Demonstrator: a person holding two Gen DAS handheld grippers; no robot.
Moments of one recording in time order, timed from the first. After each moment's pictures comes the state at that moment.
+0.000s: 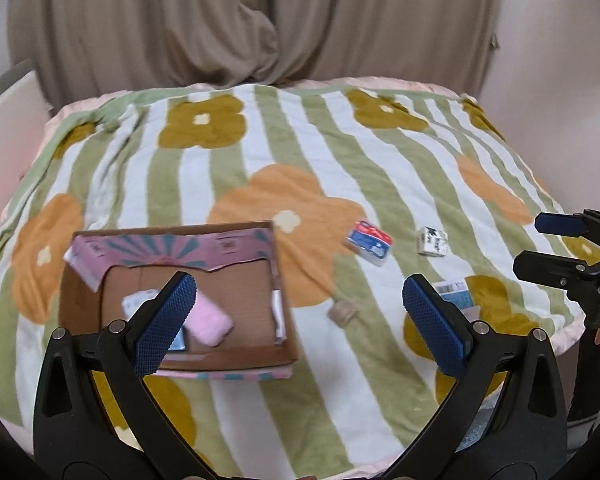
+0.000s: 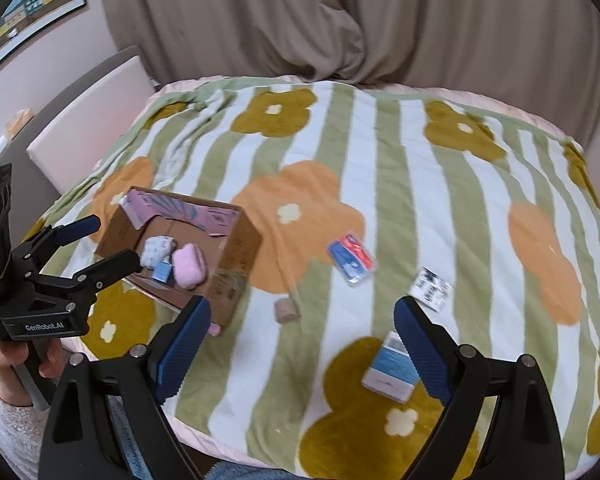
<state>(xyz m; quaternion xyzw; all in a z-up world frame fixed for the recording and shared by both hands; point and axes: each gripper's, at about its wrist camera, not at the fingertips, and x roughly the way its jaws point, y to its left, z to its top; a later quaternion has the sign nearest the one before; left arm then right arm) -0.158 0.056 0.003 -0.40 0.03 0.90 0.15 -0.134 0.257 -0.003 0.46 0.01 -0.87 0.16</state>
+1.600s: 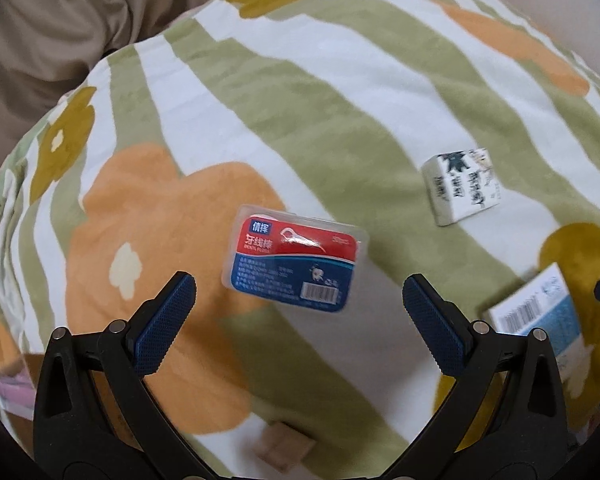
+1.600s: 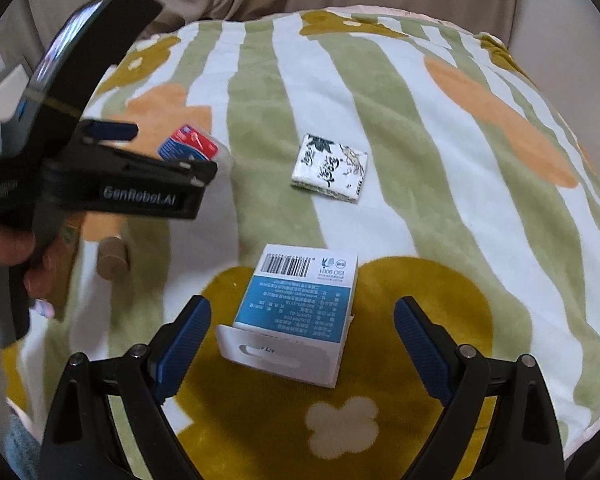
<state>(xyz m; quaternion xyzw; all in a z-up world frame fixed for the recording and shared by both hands) -0.306 0.264 -0.193 -0.48 0.23 0.82 0.22 -0.149 0.329 -0.190 0.51 -0.01 -0.86 -0.01</state>
